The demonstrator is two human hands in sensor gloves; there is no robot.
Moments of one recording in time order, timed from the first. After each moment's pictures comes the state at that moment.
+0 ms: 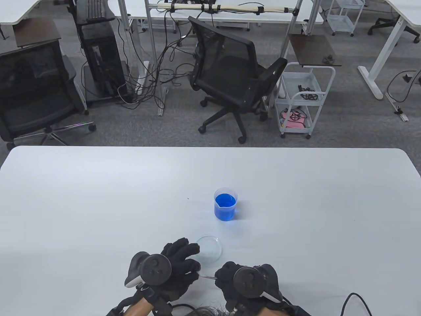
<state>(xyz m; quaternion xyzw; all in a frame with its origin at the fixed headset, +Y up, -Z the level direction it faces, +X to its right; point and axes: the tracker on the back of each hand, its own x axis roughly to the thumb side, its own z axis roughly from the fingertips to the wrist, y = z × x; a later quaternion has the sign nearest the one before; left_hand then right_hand) -0.173 -0.737 -0.323 -0.03 -0.36 0.29 0.88 0.061 -0.739 -0.295 0.26 -0.08 0.92 0.29</state>
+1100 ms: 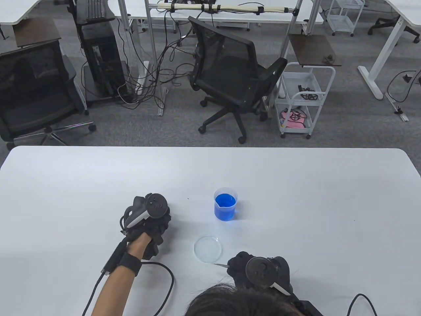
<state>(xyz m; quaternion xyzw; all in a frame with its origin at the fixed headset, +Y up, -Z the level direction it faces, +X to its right) -0.218 -0.763 -0.514 -0.09 -0.13 0.08 0.98 0.092 -0.740 -0.317 0.21 -0.10 0.93 0.28</state>
